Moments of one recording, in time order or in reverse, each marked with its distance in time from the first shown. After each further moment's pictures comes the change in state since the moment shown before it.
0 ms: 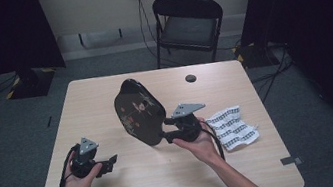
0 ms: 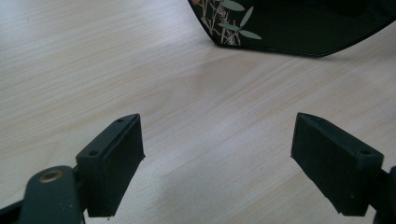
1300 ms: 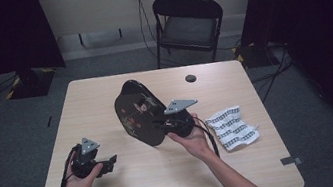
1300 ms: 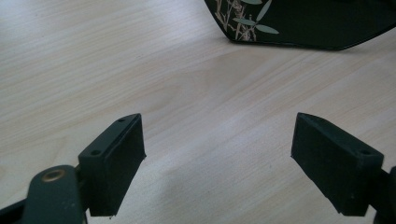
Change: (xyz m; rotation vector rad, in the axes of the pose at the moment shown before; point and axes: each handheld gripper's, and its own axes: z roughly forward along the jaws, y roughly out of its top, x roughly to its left) left arm -0.001 -0.001 0.003 0.021 0.032 0.010; right arm -0.002 0.013 0.016 -0.005 0.002 -0.035
